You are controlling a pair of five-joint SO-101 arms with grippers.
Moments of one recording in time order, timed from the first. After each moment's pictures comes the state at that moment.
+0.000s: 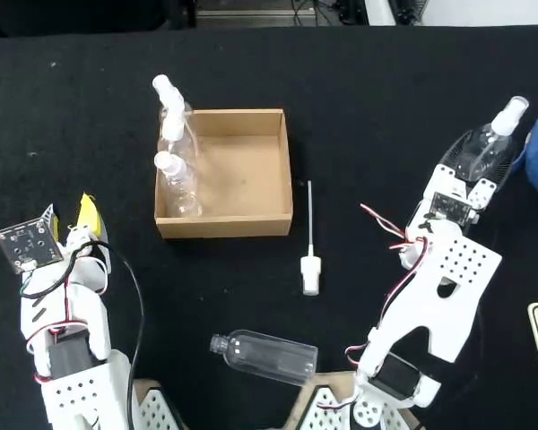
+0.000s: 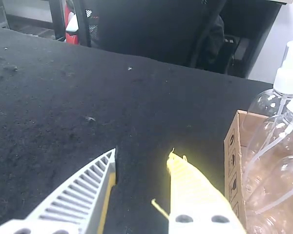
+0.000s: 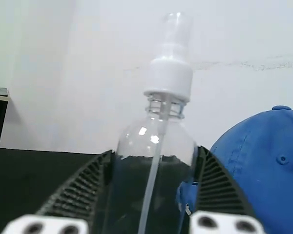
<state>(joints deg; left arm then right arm) -22.9 -102.6 96.1 27.6 2.2 30.6 66.2 14.0 -92.5 11.9</state>
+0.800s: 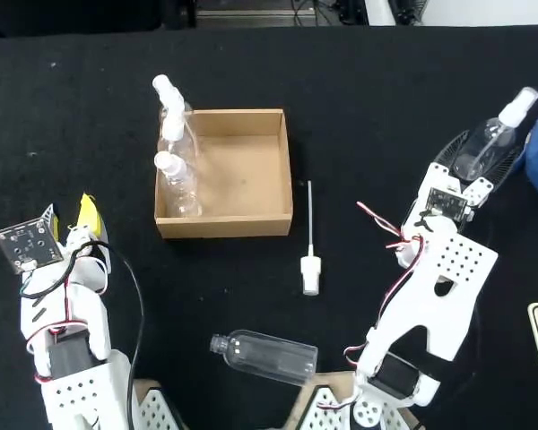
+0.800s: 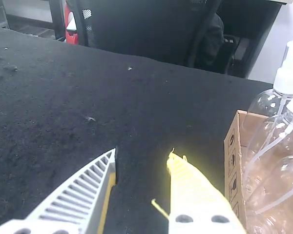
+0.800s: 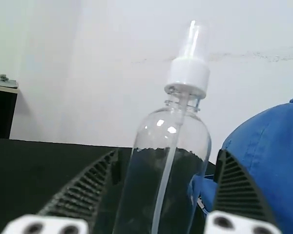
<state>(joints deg) -22.9 -102.6 96.1 27.6 2.2 29.4 66.2 14.0 -90.1 11.9</state>
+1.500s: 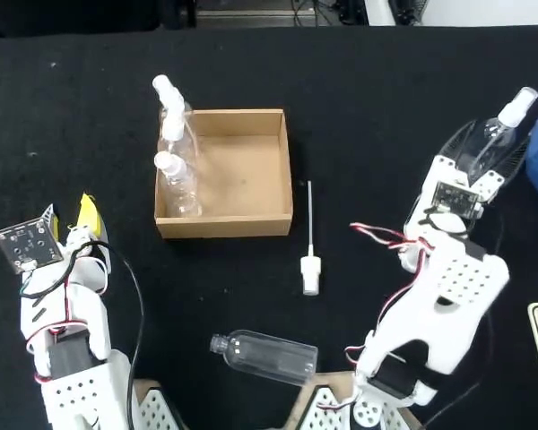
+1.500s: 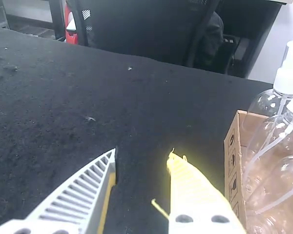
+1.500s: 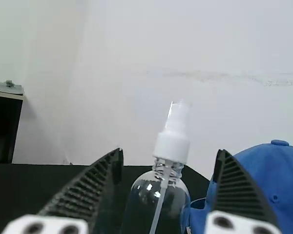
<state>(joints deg) -22.9 -102.6 96.1 27.6 2.2 28.6 39.3 42.0 -90.1 11.9</state>
